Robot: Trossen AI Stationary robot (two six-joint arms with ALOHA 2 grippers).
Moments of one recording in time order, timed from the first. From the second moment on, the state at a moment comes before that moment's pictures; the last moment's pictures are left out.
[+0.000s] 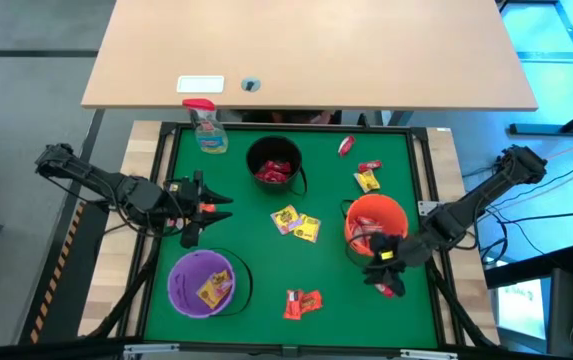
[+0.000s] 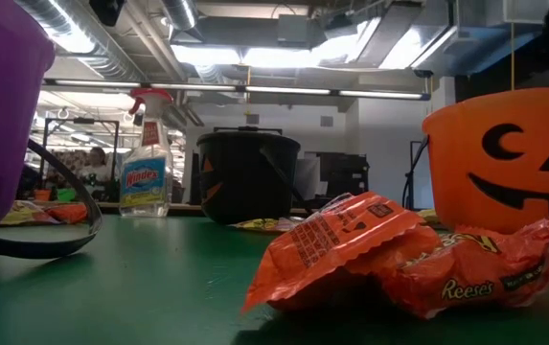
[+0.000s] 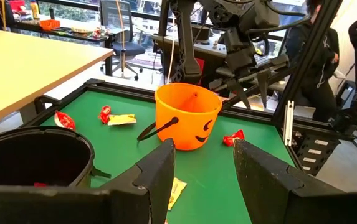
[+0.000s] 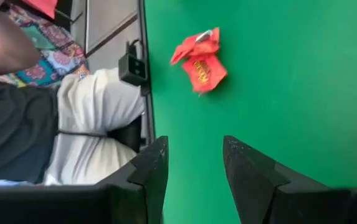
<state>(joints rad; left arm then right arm) -0.38 0.73 0.64 -0.07 -0.48 -0.26 0.66 1.05 0.74 -0.37 0.03 0.98</state>
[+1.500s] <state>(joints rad) -0.38 0.73 0.64 -0.07 -0.48 -0.26 0.66 1.12 0.93 -0.67 -0.04 1.17</state>
